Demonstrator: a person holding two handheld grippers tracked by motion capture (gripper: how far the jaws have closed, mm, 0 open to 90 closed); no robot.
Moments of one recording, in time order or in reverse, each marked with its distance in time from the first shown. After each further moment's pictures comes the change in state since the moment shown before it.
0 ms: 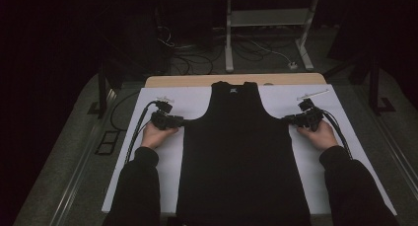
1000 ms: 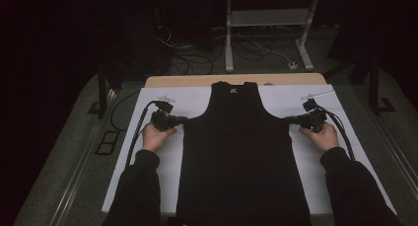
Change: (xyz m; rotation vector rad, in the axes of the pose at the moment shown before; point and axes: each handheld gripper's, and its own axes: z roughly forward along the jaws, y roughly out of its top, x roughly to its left) left arm -0.019 0.002 -0.012 -0.020 0.060 0.009; right arm 0.004 -0.004 -0.015 -0.028 0.059 0.056
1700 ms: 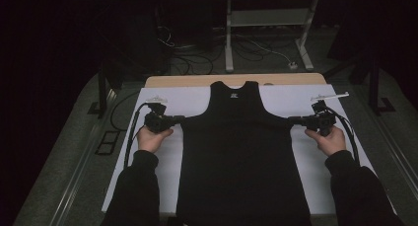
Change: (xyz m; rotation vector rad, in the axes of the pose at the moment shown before) left arm -0.014 -0.007 -0.034 -0.111 -0.041 -0.035; right arm 0.016 -0.009 -0.034 -0.081 0.043 0.024
